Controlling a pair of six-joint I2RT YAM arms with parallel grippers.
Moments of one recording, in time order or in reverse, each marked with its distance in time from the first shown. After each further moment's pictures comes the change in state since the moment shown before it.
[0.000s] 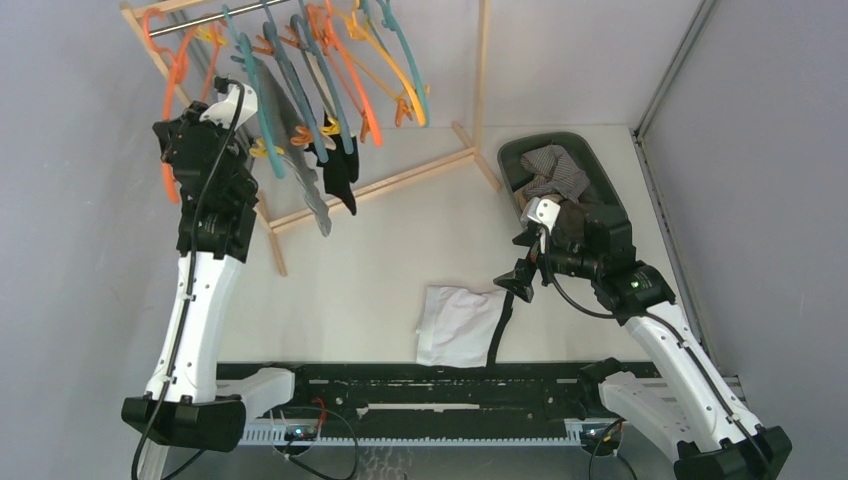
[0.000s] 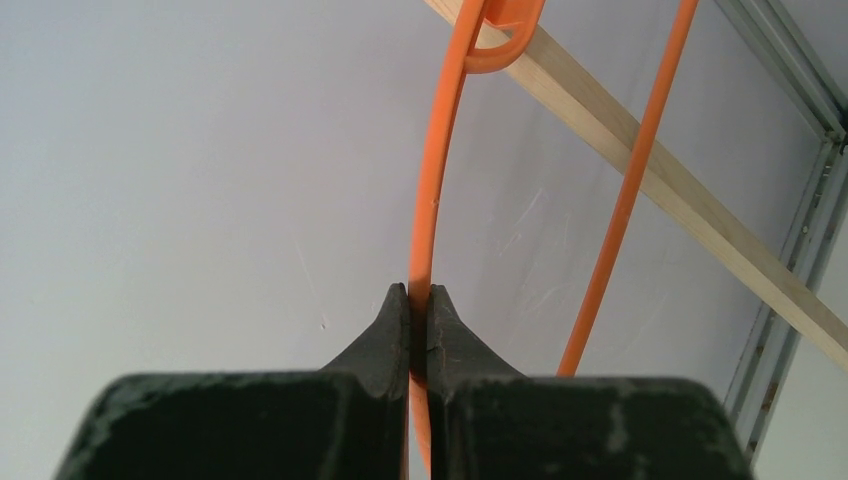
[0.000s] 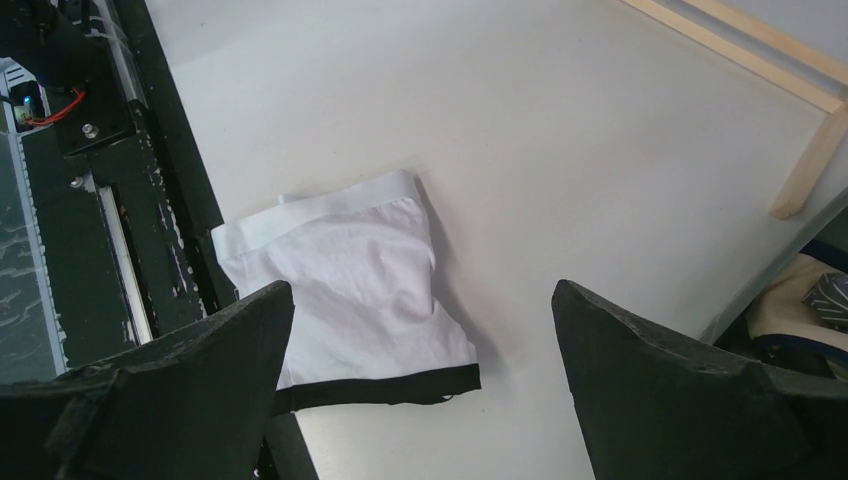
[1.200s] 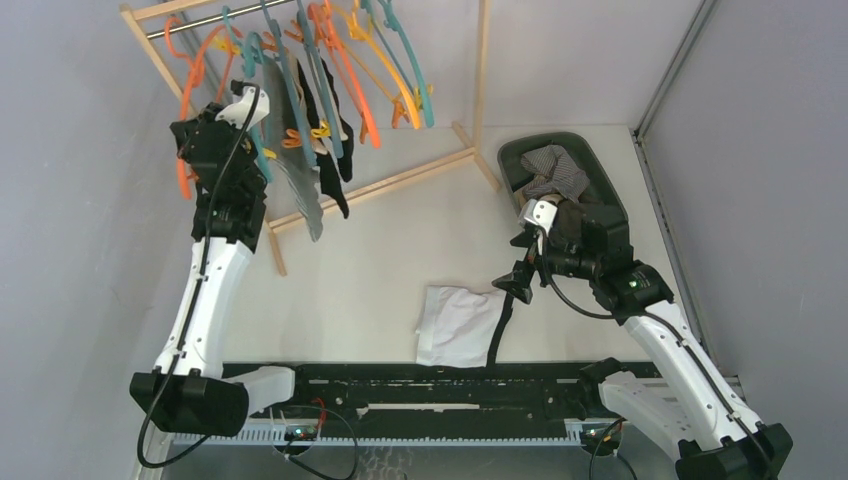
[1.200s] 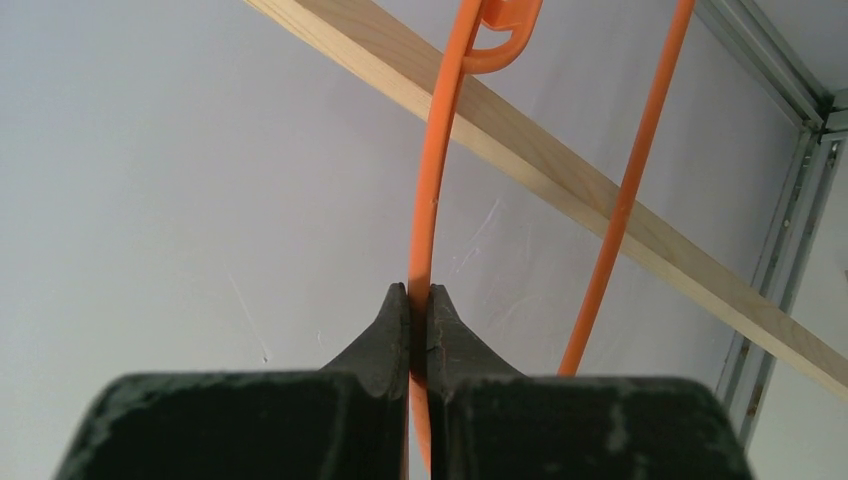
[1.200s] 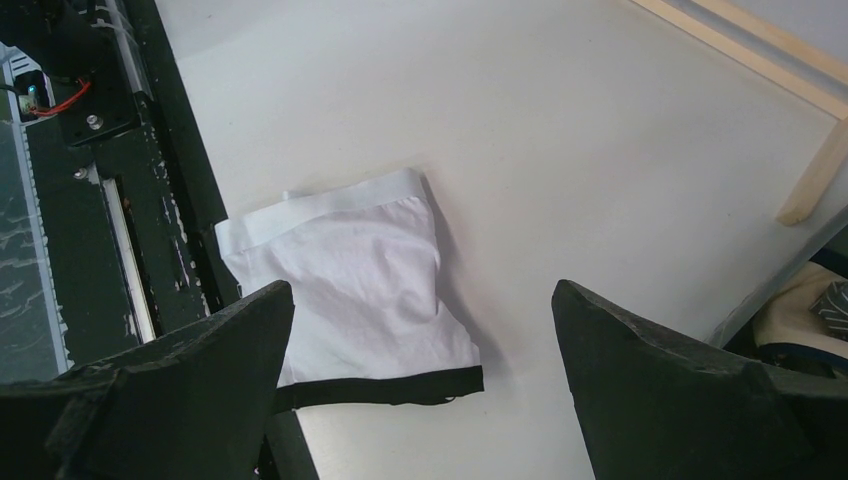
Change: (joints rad) left arm 0.032 0.071 -0.072 0.097 0.050 0.001; right arm 0.019 0.006 0.000 -0.002 0.000 -0.012
